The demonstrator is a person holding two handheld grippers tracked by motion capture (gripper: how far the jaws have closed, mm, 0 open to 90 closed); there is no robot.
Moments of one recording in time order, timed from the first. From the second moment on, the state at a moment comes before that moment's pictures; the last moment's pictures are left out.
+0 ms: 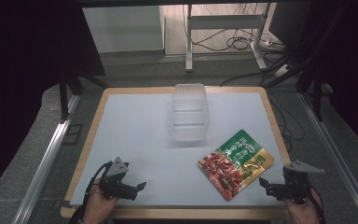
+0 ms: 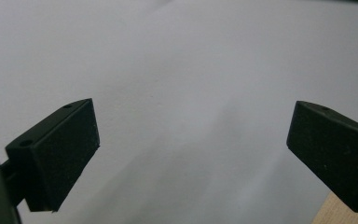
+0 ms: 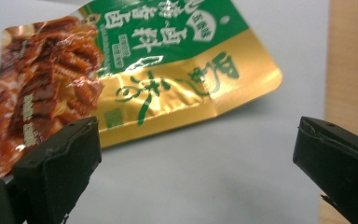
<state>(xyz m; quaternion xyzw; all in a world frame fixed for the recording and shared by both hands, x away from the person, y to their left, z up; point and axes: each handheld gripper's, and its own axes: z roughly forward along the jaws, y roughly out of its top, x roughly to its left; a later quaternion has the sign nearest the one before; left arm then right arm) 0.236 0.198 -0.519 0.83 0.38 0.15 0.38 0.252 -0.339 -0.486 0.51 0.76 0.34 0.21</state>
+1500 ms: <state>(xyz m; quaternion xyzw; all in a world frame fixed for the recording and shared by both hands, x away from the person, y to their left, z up) 0.236 0.200 -0.520 0.82 0.37 0.15 0.40 0.268 -0.328 -0.493 0.46 0.78 0.35 0.24</state>
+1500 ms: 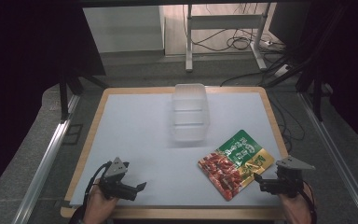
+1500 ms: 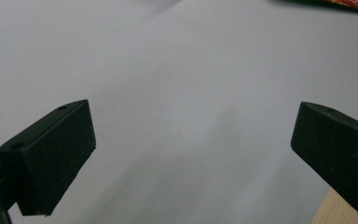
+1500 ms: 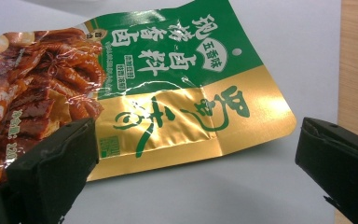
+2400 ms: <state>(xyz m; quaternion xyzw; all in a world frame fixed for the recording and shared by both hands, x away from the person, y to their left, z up) 0.236 0.199 -0.521 0.82 0.37 0.15 0.40 0.308 -0.327 -0.490 0.46 0.77 0.37 0.23</state>
